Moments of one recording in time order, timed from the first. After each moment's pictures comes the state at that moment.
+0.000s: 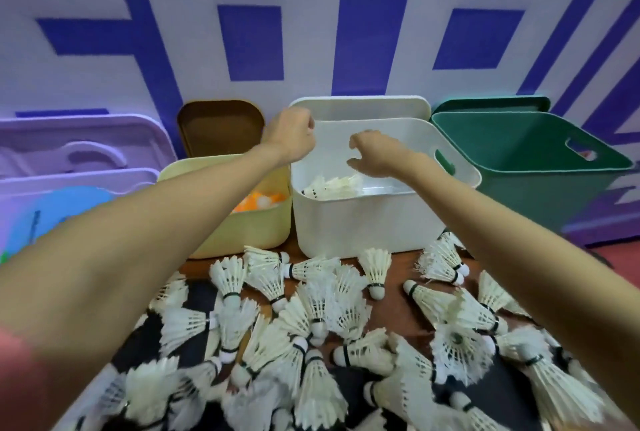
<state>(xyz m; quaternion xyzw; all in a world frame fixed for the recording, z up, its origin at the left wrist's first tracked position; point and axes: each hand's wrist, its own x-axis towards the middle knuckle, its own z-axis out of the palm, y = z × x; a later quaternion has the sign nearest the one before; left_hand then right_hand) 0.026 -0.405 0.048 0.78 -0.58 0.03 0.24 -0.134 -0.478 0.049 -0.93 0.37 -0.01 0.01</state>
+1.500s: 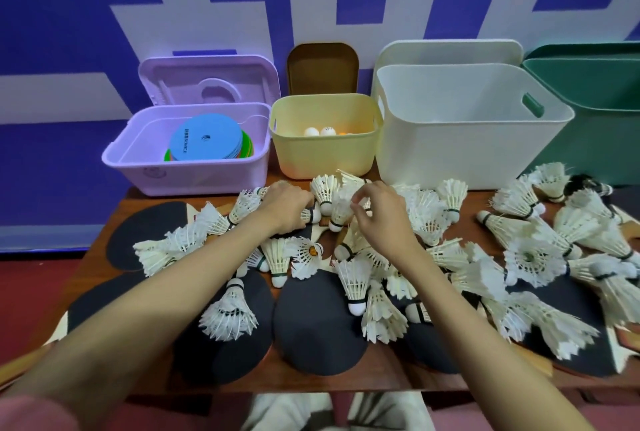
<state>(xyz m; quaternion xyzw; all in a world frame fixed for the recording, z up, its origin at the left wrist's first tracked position) 0.044 -0.136 -0.072 0.79 -0.60 0.00 -0.07 -0.138 -0.206 -0.065 -0.88 0.33 -0.26 0.22</state>
